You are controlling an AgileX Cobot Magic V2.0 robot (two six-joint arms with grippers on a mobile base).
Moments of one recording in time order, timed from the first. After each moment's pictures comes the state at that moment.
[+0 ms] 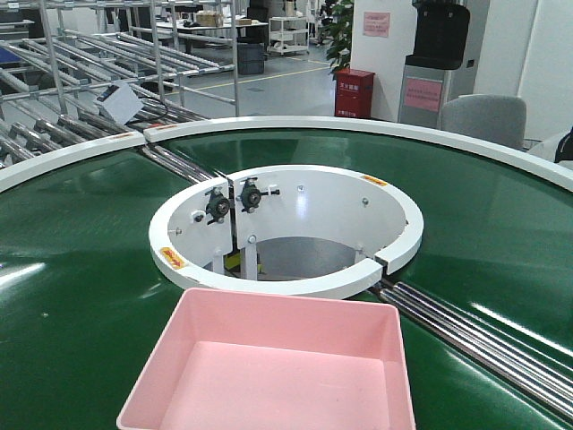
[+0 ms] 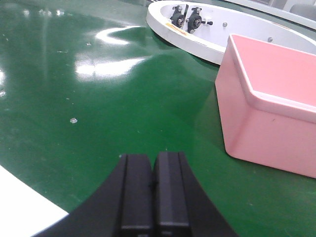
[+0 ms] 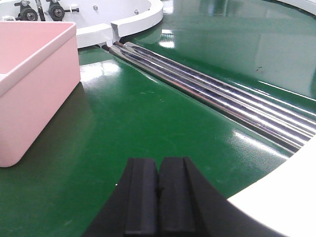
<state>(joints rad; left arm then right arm) -0.03 -0.01 0.03 -0.08 0.33 -0.17 -0.02 -0.01 0.03 -0.09 0.35 0.09</state>
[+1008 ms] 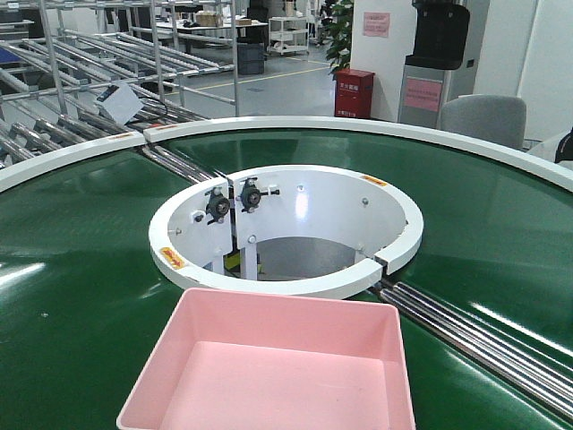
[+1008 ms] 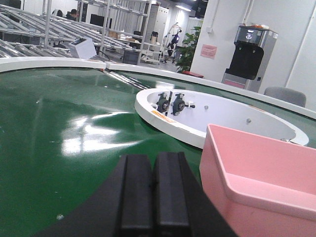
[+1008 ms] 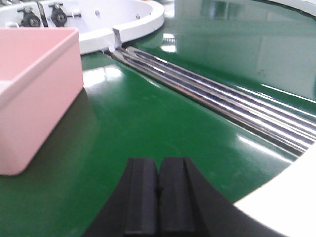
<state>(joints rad) -0.03 -0.01 0.03 -0.08 0.03 -0.17 -0.02 -0.01 0.03 -0.06 0.32 0.09</state>
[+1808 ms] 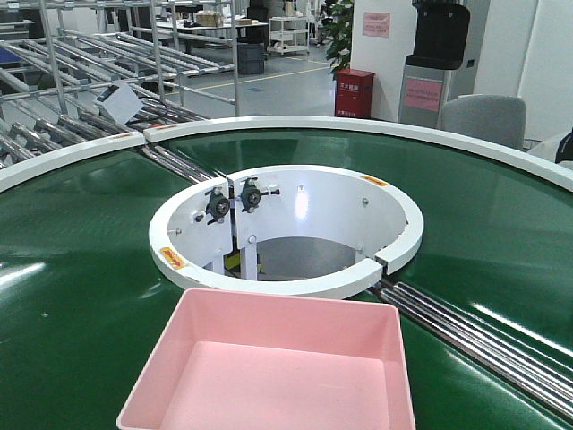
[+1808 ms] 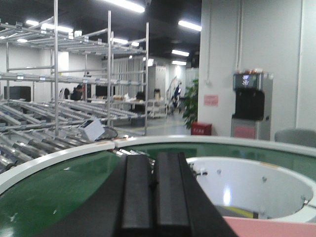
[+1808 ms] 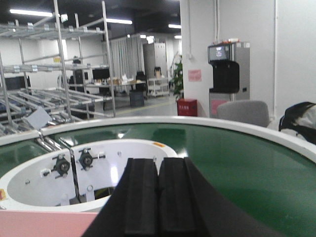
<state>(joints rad) -0.03 0.21 -0.41 0.02 0.07 -0.06 -0.02 0.25 -0.46 -0.04 0.16 0.09</state>
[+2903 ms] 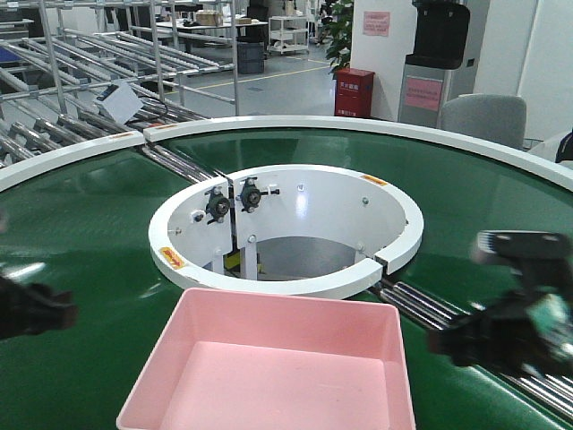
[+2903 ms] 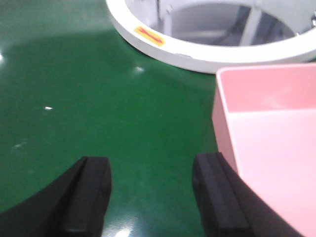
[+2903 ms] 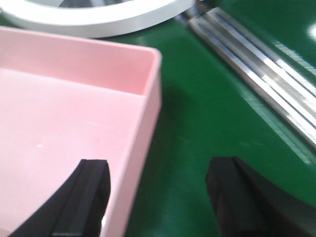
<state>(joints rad) -0.16 1.33 -1.05 -0.05 0.44 0.08 0.21 1.37 -1.01 0.06 0.49 0.07</state>
